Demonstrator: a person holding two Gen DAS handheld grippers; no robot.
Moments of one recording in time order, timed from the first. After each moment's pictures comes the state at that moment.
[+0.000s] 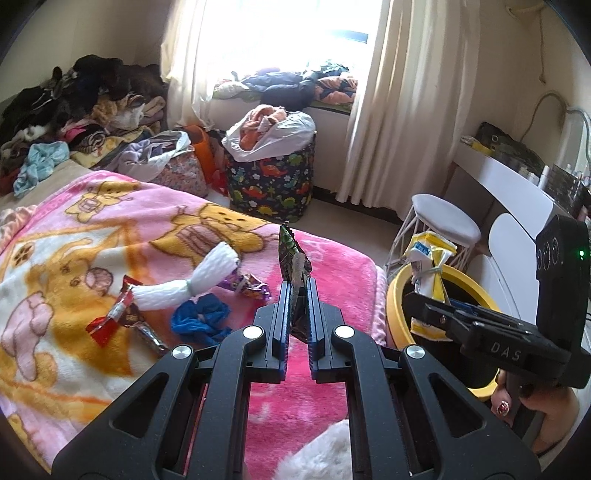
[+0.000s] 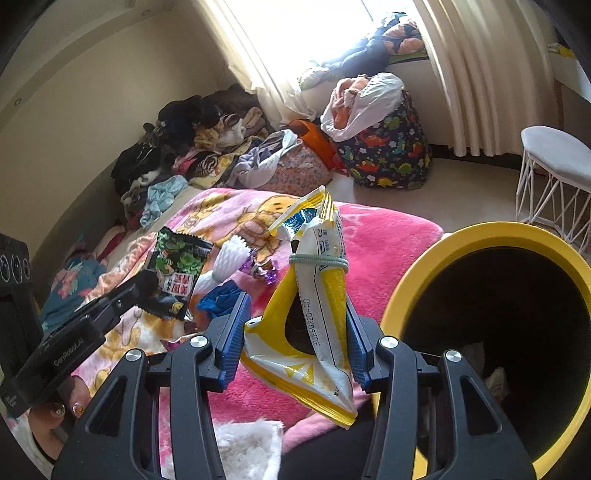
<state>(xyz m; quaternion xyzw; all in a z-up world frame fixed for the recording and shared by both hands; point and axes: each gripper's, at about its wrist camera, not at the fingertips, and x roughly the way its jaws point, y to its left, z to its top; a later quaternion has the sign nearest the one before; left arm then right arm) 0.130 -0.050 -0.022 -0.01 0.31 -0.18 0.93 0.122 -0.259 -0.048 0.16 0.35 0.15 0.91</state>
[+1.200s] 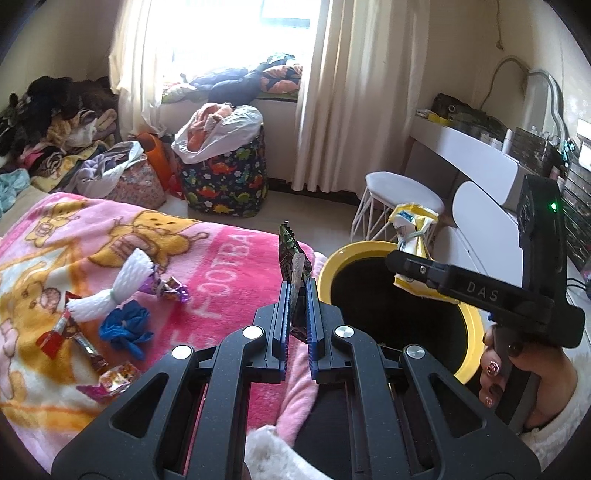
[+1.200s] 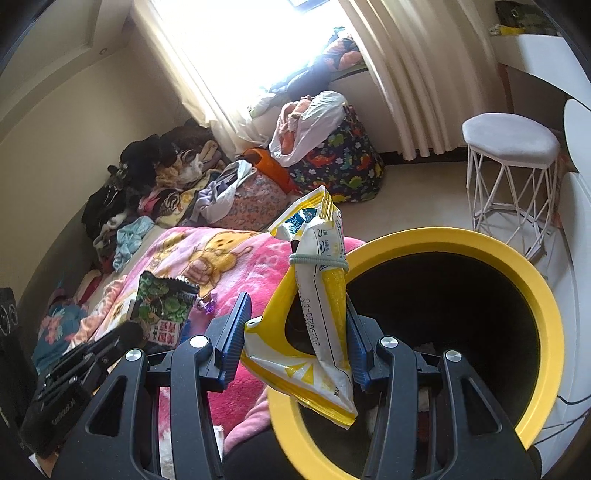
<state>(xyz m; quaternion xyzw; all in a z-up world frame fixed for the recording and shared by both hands) 0.114 -0.129 -0.032 0.03 0.31 -0.25 0.91 0.109 -0.342 -0.048 0.21 0.32 0.06 0.92</state>
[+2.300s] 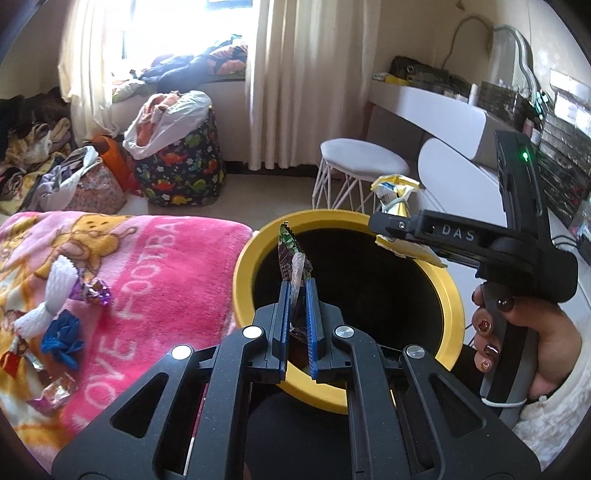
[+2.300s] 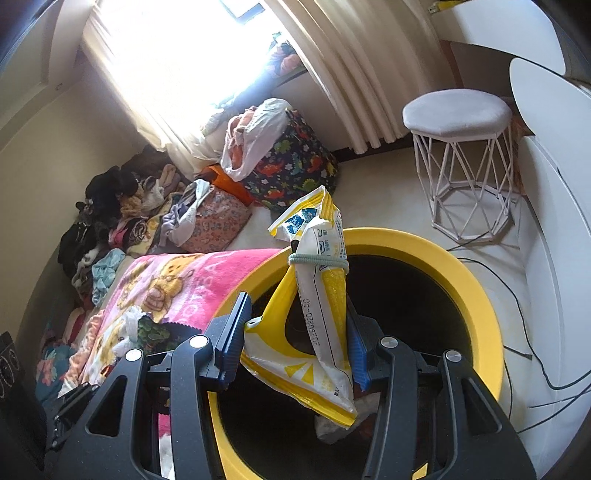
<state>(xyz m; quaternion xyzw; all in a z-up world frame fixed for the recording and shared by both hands) 0.110 -0.208 -0.065 0.08 0.34 -0.32 0.88 0.098 -0.417 -0.077 0.27 0.33 -0.01 0.90</state>
